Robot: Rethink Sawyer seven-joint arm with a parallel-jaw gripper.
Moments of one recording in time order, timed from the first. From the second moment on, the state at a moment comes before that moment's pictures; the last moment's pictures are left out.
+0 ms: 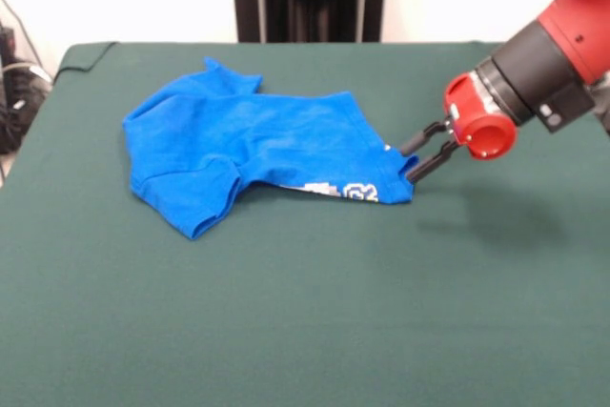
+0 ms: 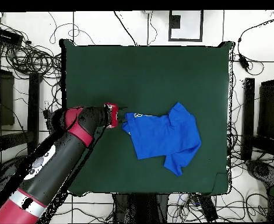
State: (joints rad) arm 0.64 0.22 -1.05 1.14 0.53 0.73 3.54
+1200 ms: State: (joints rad) arm 0.63 0.22 -1.04 1.18 0.47 0.64 3.54
